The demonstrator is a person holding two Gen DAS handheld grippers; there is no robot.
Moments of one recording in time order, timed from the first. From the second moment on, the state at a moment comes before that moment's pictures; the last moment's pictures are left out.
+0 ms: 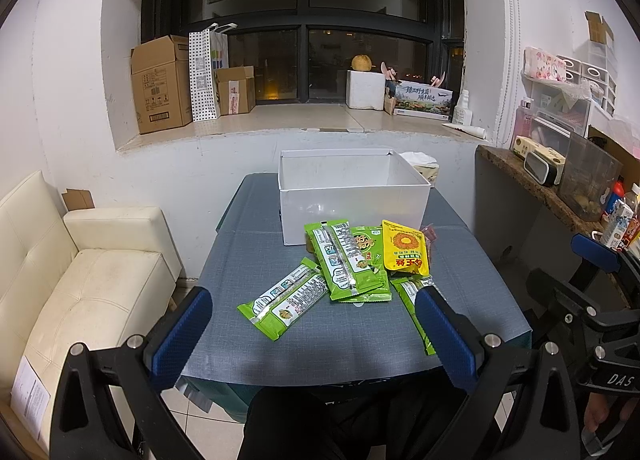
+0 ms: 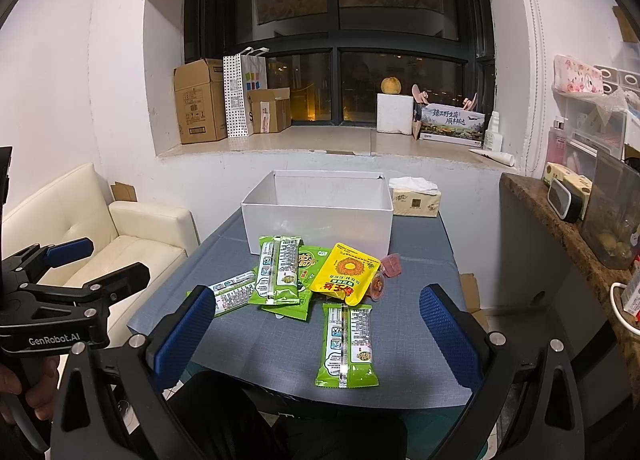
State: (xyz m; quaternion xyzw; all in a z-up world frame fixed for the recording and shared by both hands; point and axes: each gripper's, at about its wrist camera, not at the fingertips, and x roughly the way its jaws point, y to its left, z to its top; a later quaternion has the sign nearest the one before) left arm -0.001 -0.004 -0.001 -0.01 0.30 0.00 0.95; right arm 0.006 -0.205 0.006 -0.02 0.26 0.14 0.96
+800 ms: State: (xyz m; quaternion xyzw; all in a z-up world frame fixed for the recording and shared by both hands) left arm 0.000 -0.002 -0.005 -0.01 0.30 0.00 0.95; right arm 0.014 -0.206 0.000 -0.02 0.27 0.14 0.95
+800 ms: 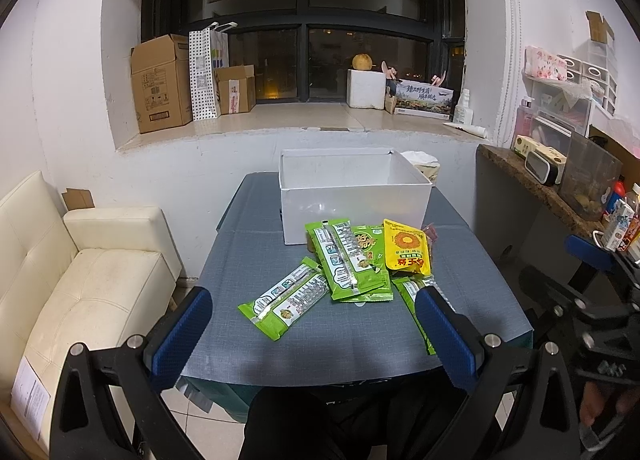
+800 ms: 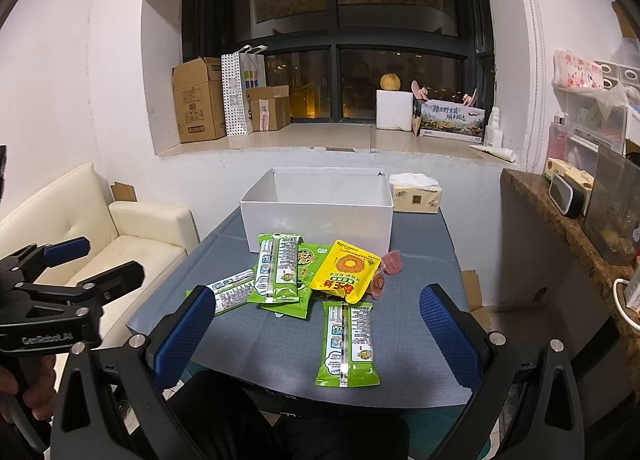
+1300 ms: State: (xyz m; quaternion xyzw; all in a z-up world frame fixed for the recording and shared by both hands) left arm 0.025 0.013 -0.030 -0.01 0.32 0.00 0.95; right arm 0.199 -0.204 -0.096 0.04 0.42 0.09 0.90
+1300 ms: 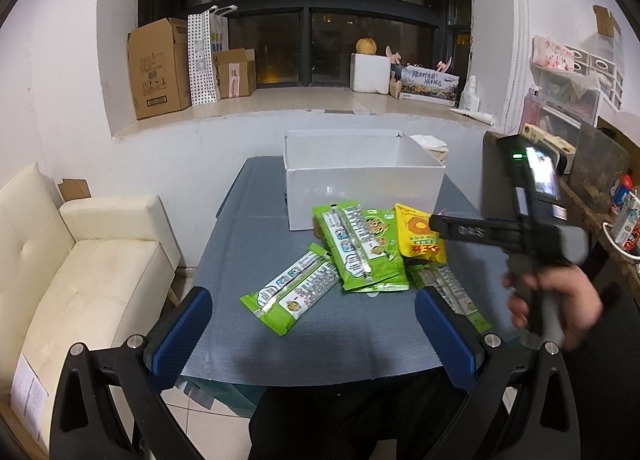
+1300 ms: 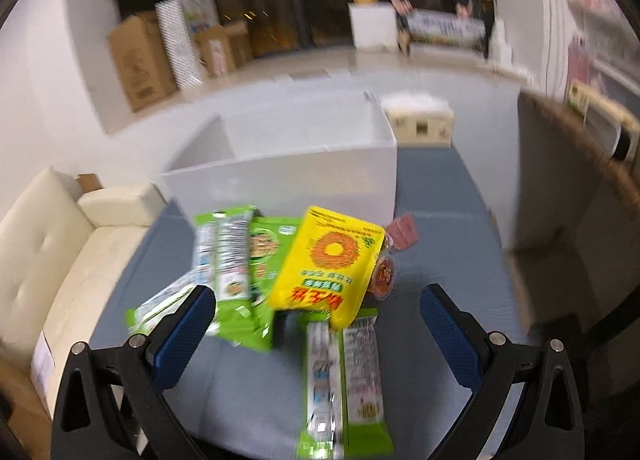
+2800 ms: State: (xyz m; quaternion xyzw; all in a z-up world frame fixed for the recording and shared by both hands) left arm 0.121 0.018 -0.105 -0.03 0.40 -0.01 0.92; right arm 0.221 -0.209 -0.122 0.10 0.43 0.17 0.88
